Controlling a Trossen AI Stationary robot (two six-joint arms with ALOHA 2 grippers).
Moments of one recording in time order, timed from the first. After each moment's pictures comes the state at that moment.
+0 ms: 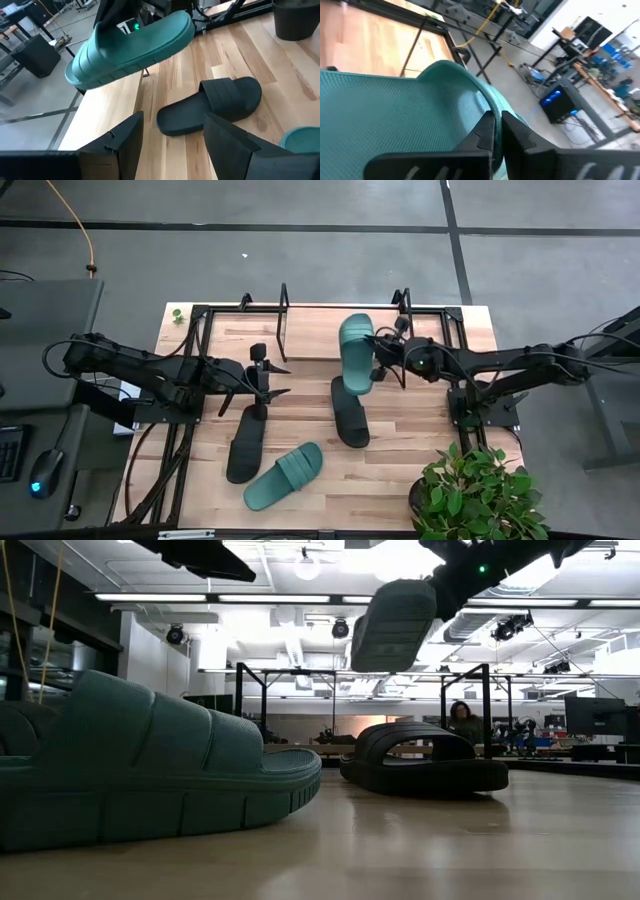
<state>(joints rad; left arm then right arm) -0.05 1.04 0.77 -0.17 -0.35 0.23 -0.09 1.12 0.72 0.10 0.53 -0.44</state>
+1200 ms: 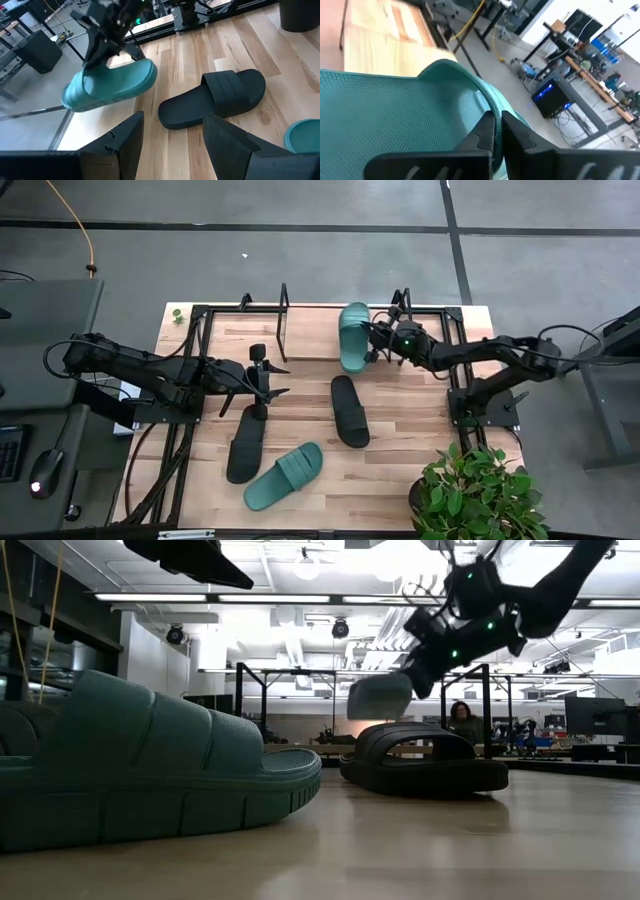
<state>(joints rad) -0.05 1.04 0.76 -0.18 -0.37 0.23 -0.44 1.42 0.52 0.66 0.27 -0.56</state>
